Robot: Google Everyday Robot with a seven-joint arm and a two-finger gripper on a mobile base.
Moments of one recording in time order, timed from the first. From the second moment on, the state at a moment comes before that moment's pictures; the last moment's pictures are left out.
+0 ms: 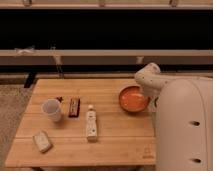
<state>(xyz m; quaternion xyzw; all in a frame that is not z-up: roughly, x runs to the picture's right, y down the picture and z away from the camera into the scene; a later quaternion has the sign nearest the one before) 0.288 0.056 0.916 -0.07 0.28 0.68 0.67</state>
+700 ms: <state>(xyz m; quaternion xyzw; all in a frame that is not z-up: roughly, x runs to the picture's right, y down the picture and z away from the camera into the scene) 0.215 0.001 0.950 -0.04 0.25 0.67 0.70</state>
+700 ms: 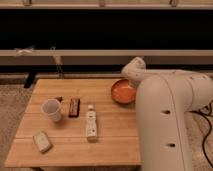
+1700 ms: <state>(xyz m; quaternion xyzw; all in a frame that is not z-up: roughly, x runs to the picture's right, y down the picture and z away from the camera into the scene) 0.148 0.063 0.885 -0.11 0.19 0.63 0.75</state>
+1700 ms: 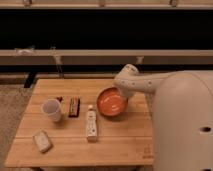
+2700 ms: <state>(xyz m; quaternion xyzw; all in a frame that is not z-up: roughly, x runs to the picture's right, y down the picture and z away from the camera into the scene) 0.181 0.042 0.894 -0.11 0.21 0.63 0.74</state>
